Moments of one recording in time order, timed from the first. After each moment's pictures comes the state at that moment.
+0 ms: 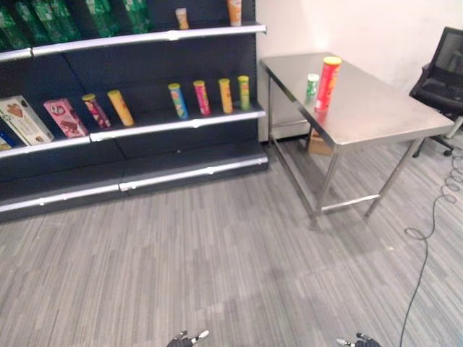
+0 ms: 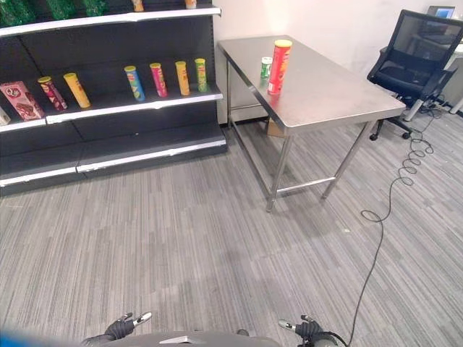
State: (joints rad) left arm 0.04 0.25 -0.11 1.19 -0.29 -0.08 -0.01; right arm 0.04 -0.28 0.25 1.16 0.19 -0.03 -0.03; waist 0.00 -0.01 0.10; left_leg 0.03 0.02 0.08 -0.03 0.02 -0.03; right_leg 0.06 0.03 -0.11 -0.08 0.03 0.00
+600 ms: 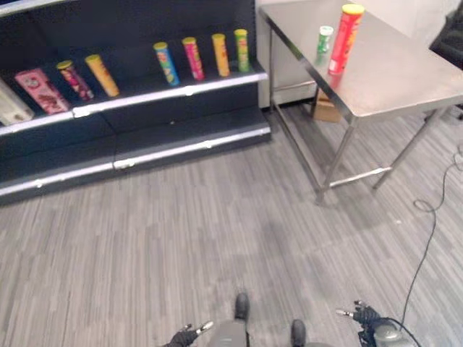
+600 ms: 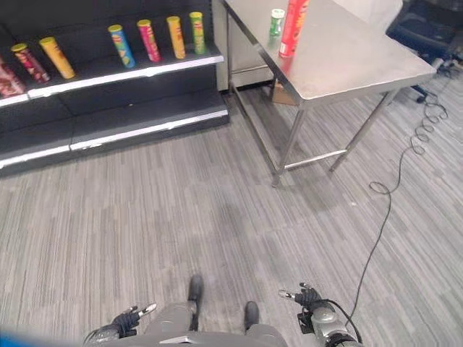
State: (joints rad) left arm -0.05 0.25 -0.16 1.20 -0.33 -0.08 0.00; right arm -0.07 -0.29 0.31 1.19 0.18 -0.03 -0.03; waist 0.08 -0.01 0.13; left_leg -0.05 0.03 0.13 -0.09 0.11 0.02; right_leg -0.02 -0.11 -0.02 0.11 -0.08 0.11
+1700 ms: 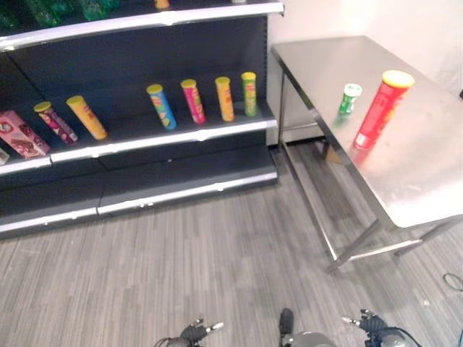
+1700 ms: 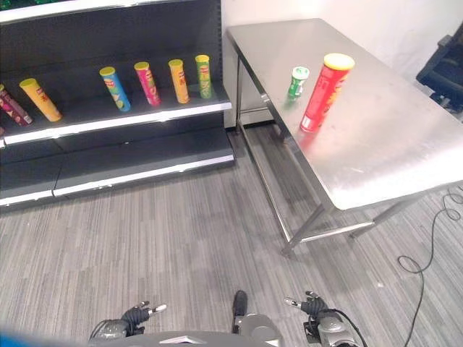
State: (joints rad) left arm -0.04 0.20 -0.15 1.27 -0.23 -0.08 -0.04; right arm 0.00 -0.33 0.24 1.18 0.17 -0.03 -0.01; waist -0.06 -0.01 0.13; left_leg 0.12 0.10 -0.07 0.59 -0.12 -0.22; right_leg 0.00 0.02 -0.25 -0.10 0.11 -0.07
